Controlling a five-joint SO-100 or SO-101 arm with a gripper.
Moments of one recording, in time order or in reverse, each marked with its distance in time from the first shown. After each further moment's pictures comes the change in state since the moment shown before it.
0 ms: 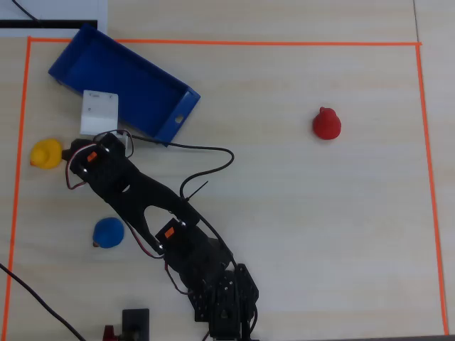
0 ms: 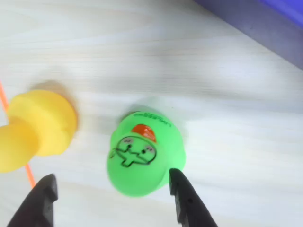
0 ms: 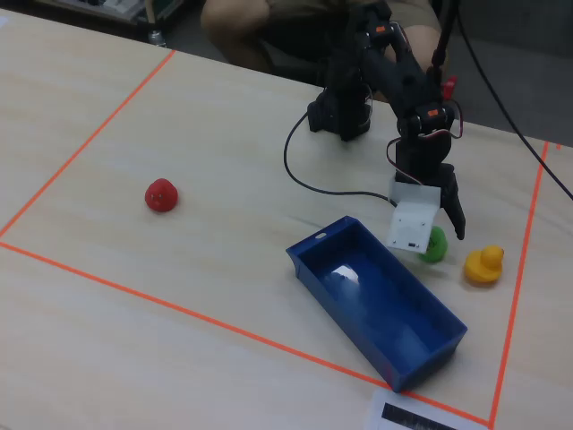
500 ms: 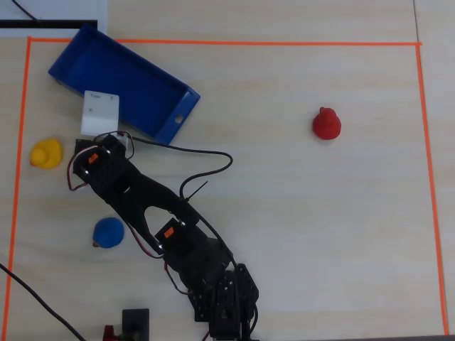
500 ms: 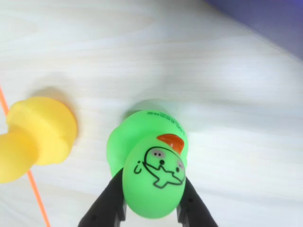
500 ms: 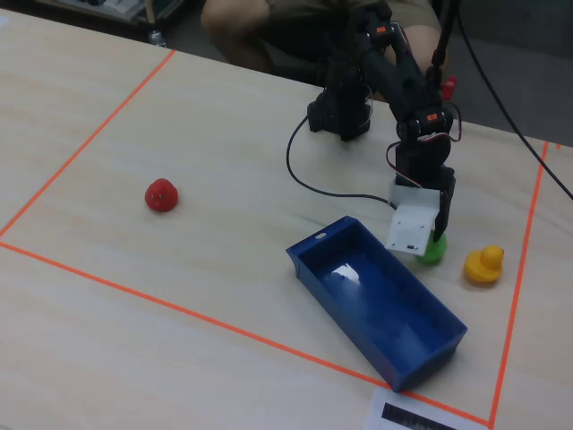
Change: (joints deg) arm 0.2 0.1 1.6 -2.1 1.7
